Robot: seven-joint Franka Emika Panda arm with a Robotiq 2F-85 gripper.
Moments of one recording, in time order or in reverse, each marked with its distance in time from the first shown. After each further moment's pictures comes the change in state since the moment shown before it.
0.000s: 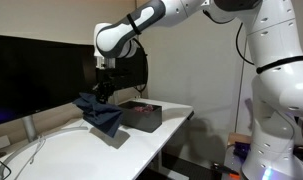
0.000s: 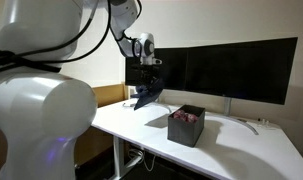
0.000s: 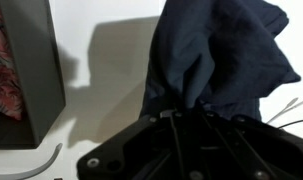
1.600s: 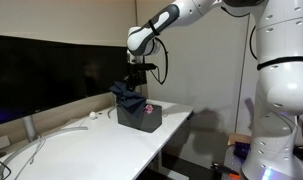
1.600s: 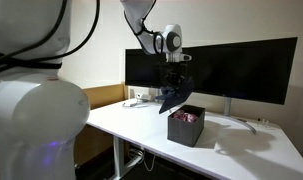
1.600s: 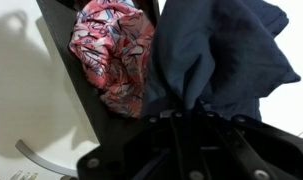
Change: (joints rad) arm -0.209 -0.134 -0.092 -0.159 0.010 0.069 -0.075
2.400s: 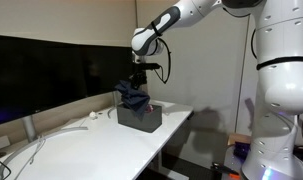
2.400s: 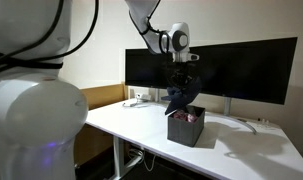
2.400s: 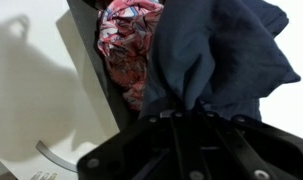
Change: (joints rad) arm -0.041 0.000 -0.027 0.000 0.015 0.005 -0.036
